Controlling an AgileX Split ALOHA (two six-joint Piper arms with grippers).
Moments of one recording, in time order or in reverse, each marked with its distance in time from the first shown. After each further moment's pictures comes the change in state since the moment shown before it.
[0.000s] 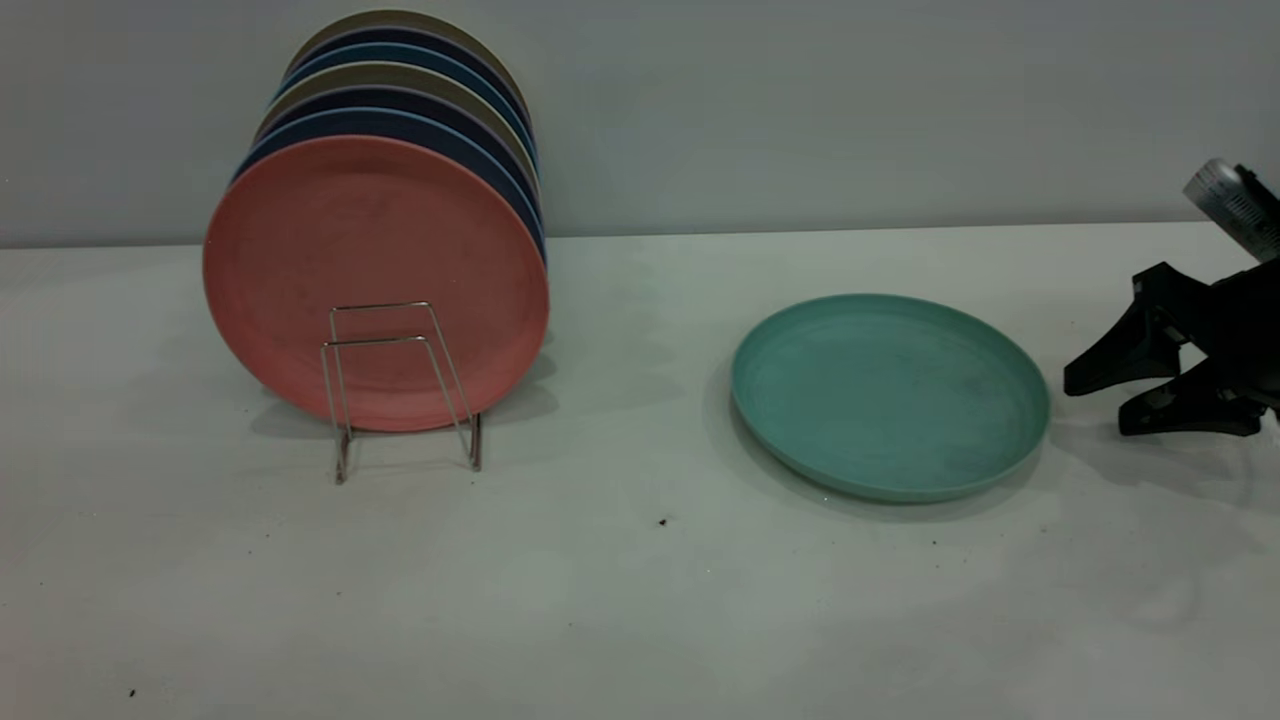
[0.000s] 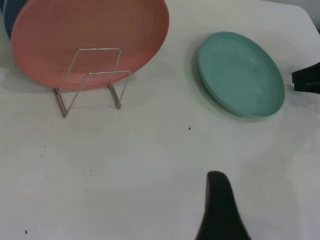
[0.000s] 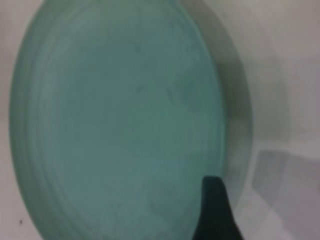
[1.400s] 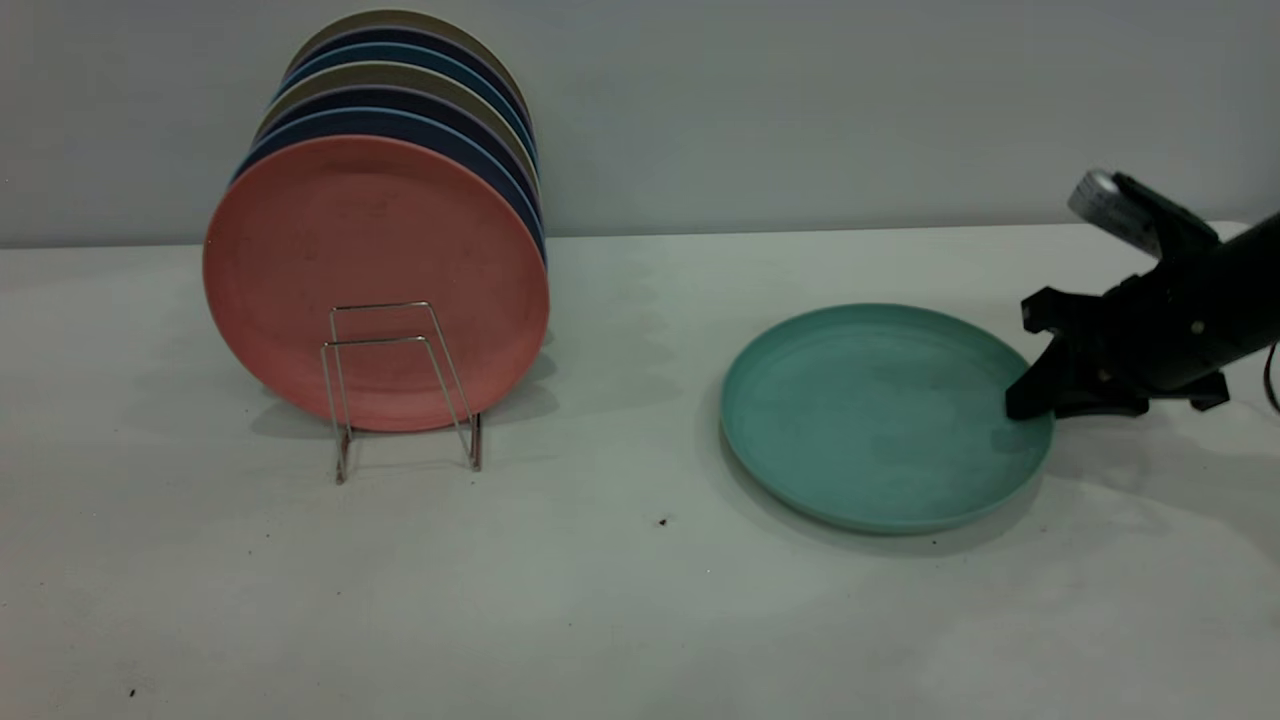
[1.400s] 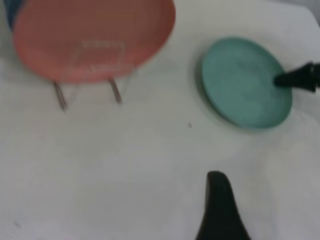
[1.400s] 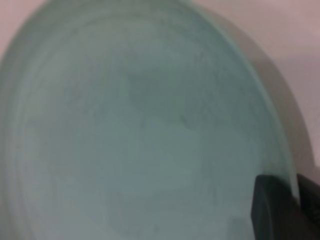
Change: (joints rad) left arm 0.000 0.068 0.000 -0.037 -0.015 0.003; right arm 0.164 -0.020 -0.001 0.036 -0.178 -0.042
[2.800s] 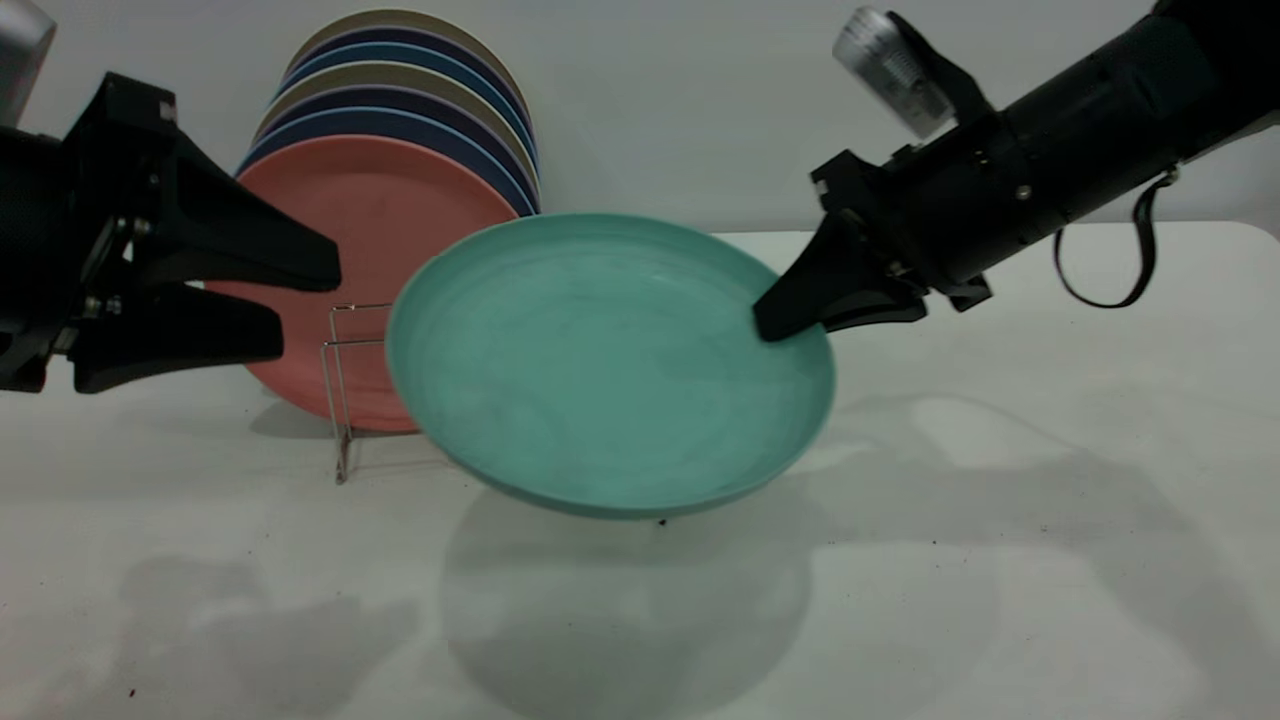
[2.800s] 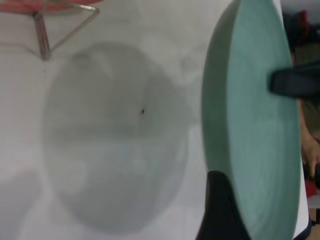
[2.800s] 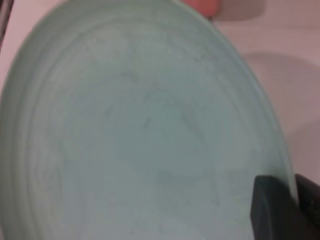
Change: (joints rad) left arm 0.000 0.749 -0.039 -0.878 0.049 0.796; right arm 0.290 -0.198 0.001 -0.076 0.312 0.116
